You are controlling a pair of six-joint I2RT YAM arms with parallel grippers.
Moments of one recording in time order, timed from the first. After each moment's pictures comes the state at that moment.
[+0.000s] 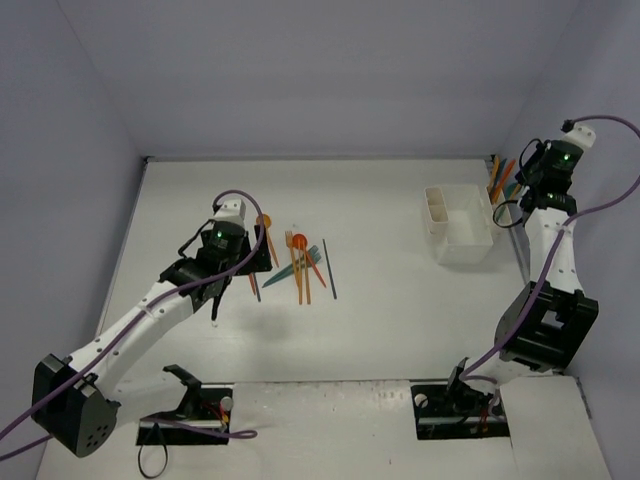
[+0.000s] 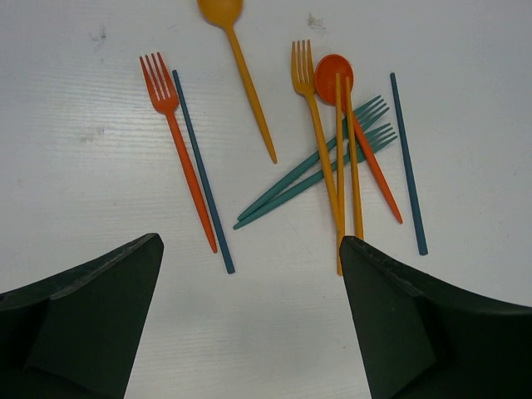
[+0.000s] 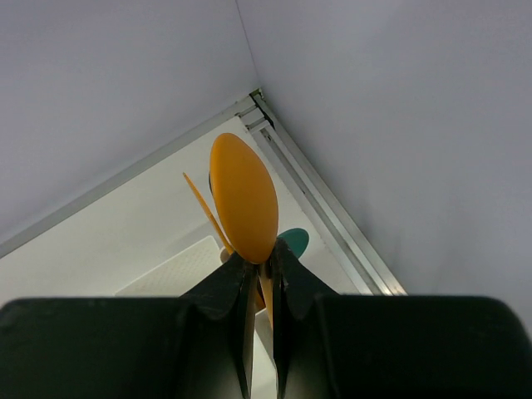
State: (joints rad) left arm -0.53 1.10 0.88 -0.46 -0.26 -0.49; right arm -0.36 1.54 1.33 -0.10 0.08 0.22
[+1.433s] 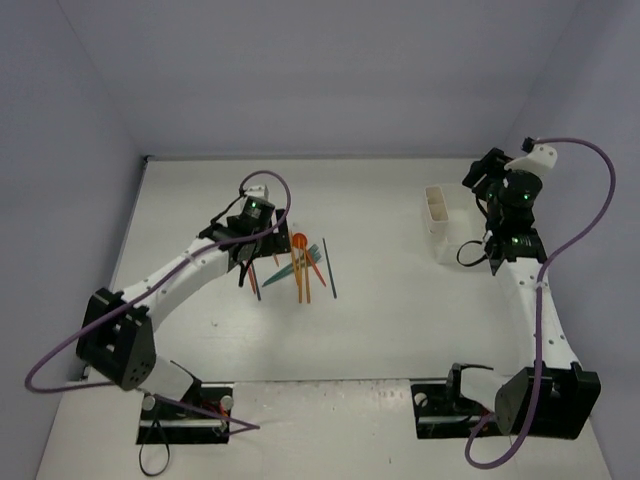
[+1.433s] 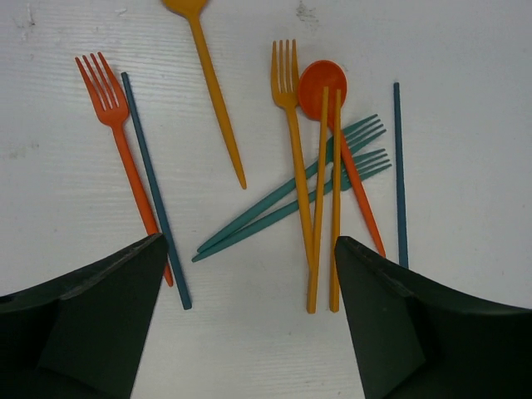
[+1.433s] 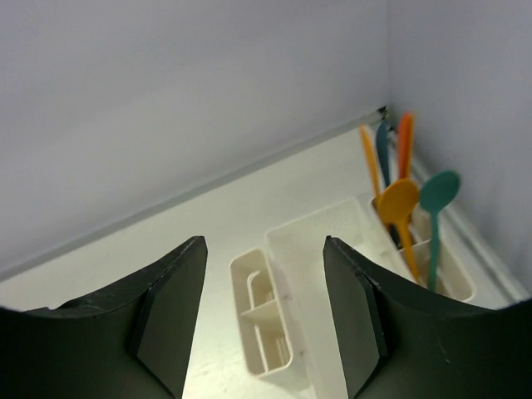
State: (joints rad) left arm -0.53 1.45 1.11 -0.51 -0.22 -0.56; right arm -0.09 1.15 1.01 0.05 0.15 0.32
